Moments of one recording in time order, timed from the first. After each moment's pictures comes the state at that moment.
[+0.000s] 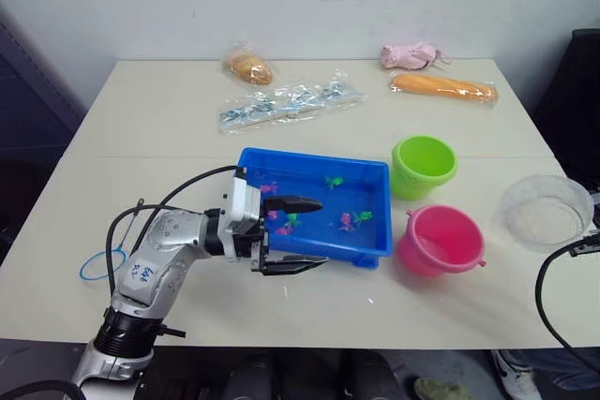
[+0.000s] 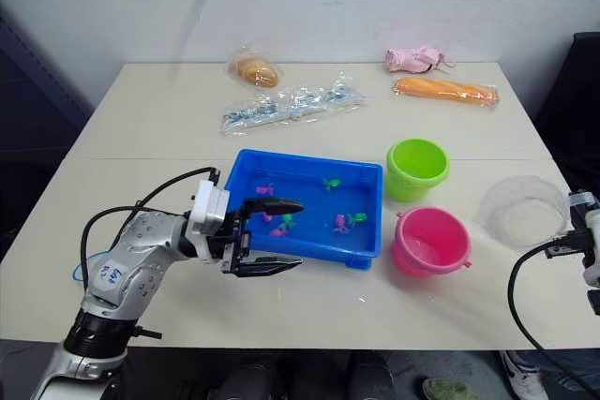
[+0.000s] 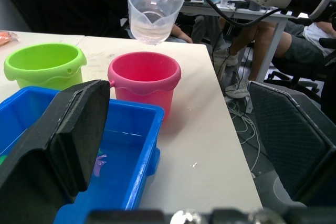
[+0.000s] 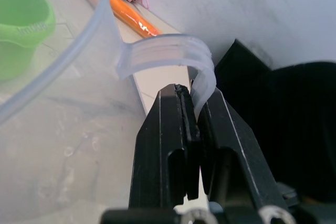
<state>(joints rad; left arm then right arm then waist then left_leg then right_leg) -0.34 0.48 -0.11 -0.26 -0.55 0.31 -1.07 0.27 -0.69 -0.68 -0.28 0.14 -0.01 0.38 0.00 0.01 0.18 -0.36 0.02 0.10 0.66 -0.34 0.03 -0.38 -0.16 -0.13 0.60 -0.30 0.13</state>
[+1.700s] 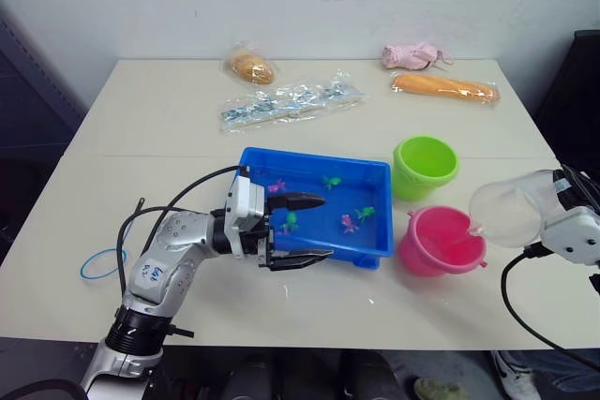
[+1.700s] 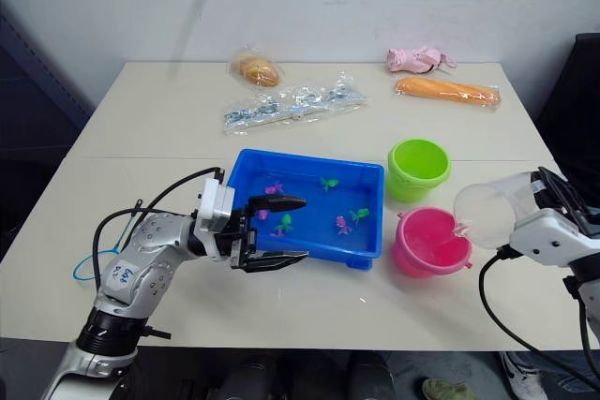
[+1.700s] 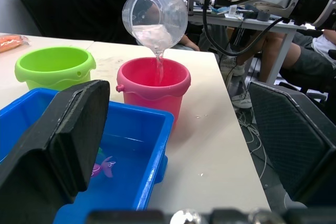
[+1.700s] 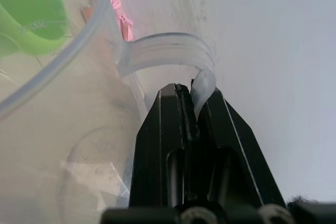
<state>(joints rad) -0.34 0.43 -0.12 -0.23 -0.54 0.28 -1.04 0.21 -0.74 -0.60 -0.19 -0.33 -0.41 0.25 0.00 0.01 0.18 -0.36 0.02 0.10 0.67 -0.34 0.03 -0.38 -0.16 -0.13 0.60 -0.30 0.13</state>
